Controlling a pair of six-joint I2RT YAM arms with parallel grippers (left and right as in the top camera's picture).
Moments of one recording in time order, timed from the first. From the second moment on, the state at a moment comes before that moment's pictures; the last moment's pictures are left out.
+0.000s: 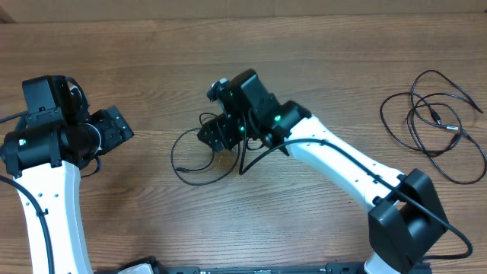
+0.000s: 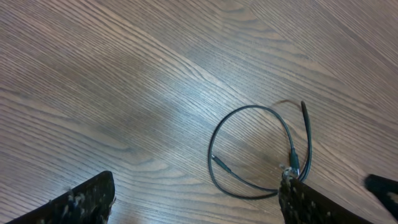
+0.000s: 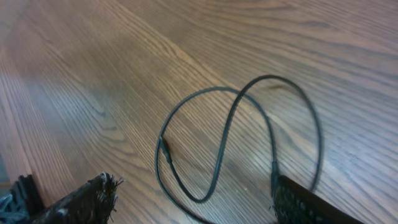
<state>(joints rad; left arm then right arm) 0.27 1.30 1.38 -1.20 0.11 -0.33 0.71 1.82 1.40 -0.46 -0.35 0.20</state>
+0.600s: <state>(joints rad) 0.27 1.30 1.38 -1.21 0.12 -0.33 0.77 1.86 1.21 -0.15 -0.33 0.37</state>
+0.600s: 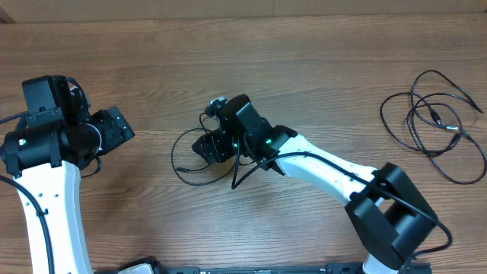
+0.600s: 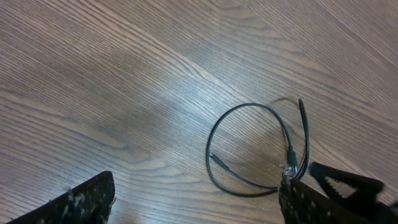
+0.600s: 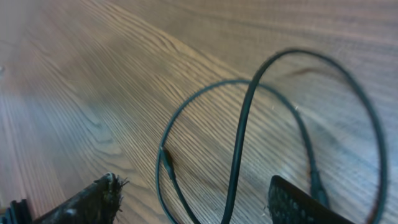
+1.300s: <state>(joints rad) 0.27 1.30 1.38 -1.23 0.12 -0.33 0.54 1.79 1.33 -0.59 0.04 0.35</state>
